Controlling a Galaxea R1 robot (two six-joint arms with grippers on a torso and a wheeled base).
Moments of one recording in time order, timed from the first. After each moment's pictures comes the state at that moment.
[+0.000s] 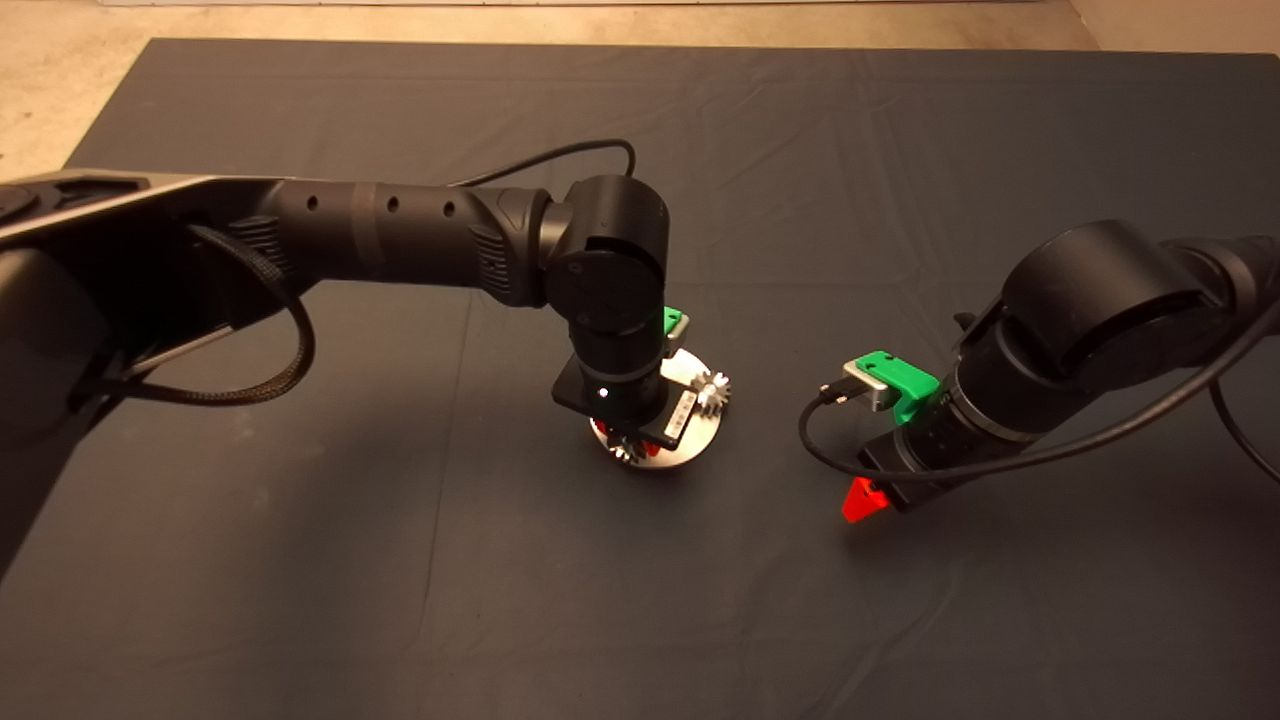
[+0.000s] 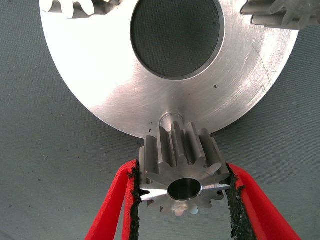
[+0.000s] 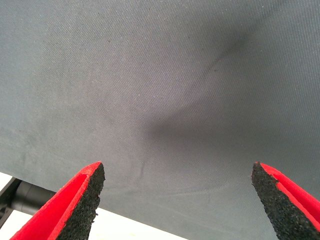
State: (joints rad) left arm -0.36 2.83 -1.13 0.29 1.52 -1.26; right arm 0.32 2.41 -0.76 -0.17 -1.53 1.28
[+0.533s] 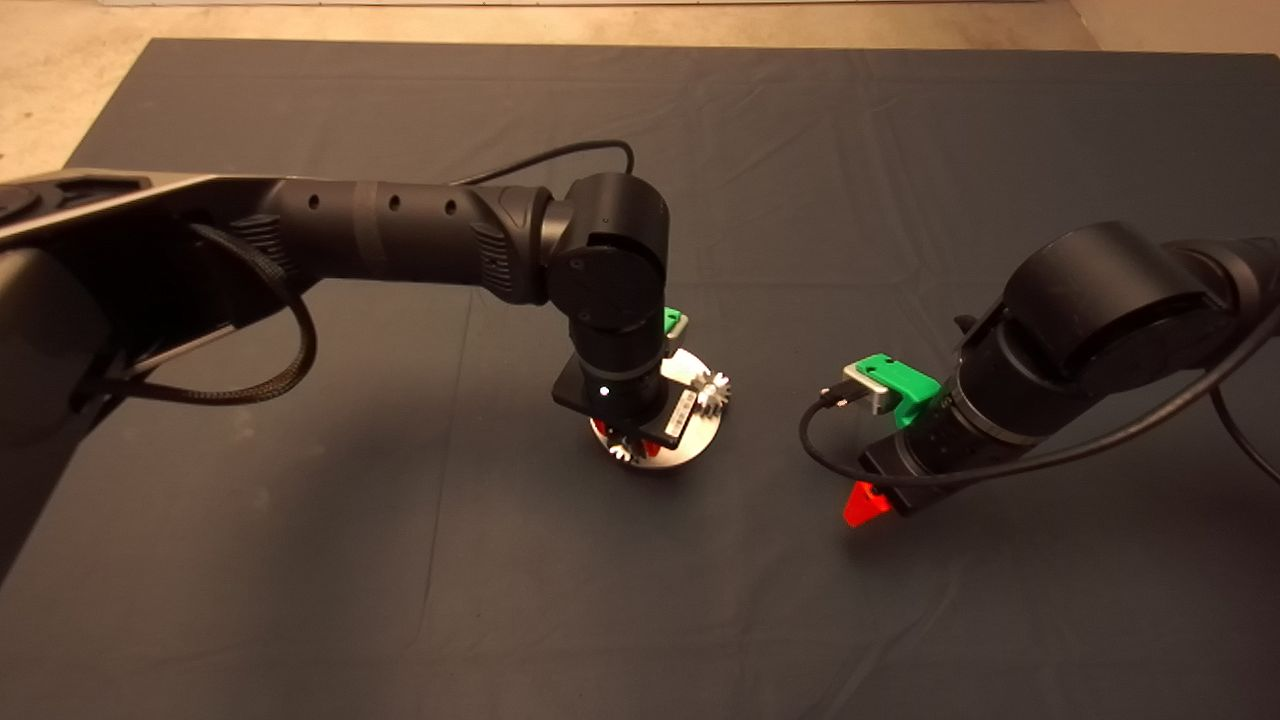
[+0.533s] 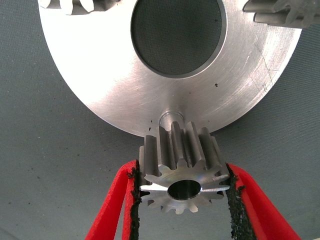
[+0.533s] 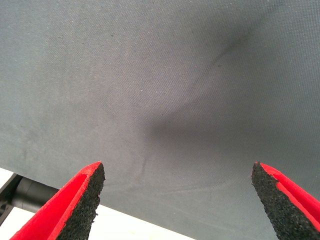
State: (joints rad) left arm -0.36 2.83 -1.15 0.28 1.52 -1.26; right arm 0.32 2.41 -0.76 -0.17 -1.53 1.28
